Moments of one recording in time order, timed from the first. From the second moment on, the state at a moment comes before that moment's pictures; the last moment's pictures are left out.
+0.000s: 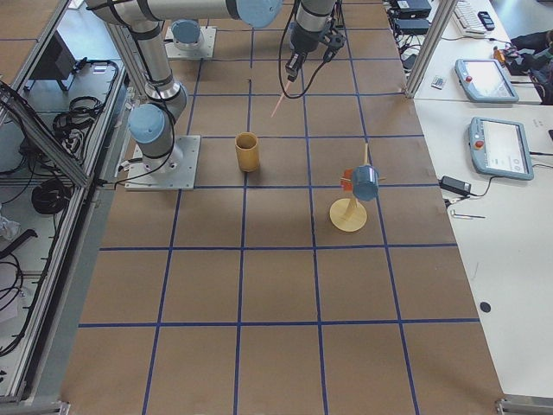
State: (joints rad) left arm -1.32 -1.80 -1.93 -1.00 1.58 0.29; right arm 1.31 -1.51 1.34 -1.18 -1.52 0.21
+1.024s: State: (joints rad) left arm -1.62 -1.80 -1.85 -1.13 1.48 -0.16; right arm 1.31 -1.51 1.34 -1.18 -1.50 0.21
